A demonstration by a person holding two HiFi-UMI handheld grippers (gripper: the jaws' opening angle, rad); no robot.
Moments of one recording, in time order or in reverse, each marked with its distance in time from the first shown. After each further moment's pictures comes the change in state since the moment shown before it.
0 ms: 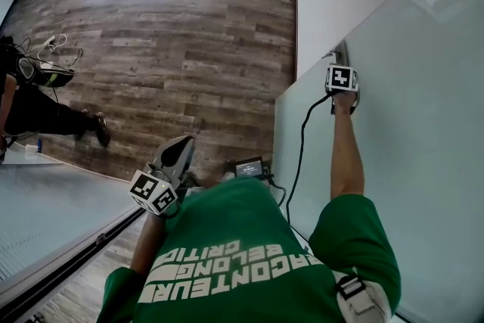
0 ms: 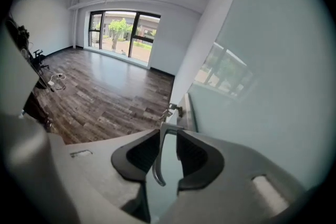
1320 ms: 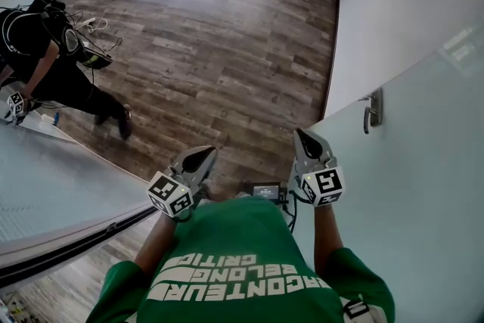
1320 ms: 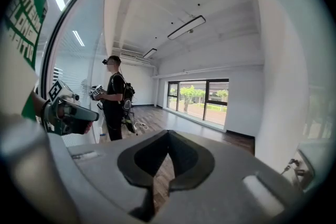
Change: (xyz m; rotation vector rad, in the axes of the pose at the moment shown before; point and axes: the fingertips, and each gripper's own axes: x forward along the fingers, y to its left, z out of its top) left arm -0.048 0.043 0.008 -0.013 -0.051 0.054; right arm -0.304 0.292 0.013 -0.166 -0.744 0.796
